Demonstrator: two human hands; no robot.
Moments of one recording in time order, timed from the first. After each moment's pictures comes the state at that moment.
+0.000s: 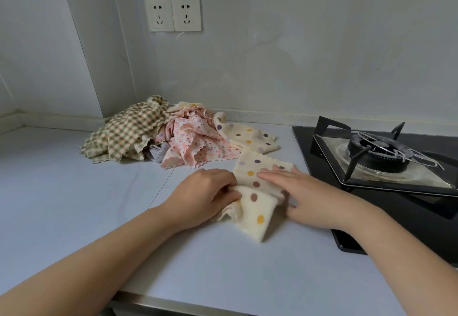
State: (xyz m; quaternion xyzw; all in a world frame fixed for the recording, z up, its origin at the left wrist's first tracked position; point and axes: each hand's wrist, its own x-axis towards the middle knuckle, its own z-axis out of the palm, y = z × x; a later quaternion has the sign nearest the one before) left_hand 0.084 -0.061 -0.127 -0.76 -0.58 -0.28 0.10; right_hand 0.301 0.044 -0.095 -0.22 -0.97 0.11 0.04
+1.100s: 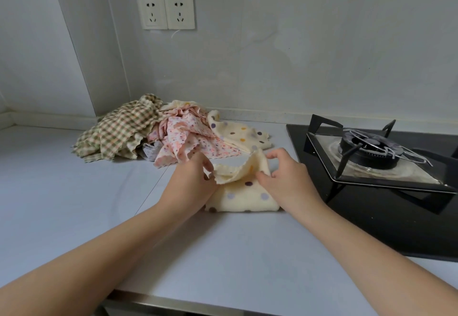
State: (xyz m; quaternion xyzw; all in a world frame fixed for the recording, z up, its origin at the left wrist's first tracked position) left_hand 0.107 -0.063 -0.113 -0.50 -0.77 -0.39 -0.05; right_hand 0.270 0.034 -0.106 -0.45 -0.80 0.25 0.31
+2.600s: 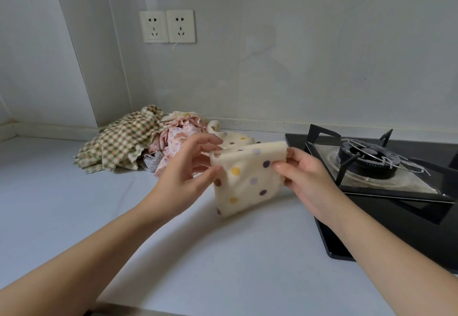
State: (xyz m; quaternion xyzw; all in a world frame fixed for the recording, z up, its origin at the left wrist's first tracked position) left_hand 0.093 -0.074 -0.087 -0.64 -0.47 -0.59 -0.15; right_hand 0.292 0.055 -0.092 -0.21 -0.66 0.60 0.41
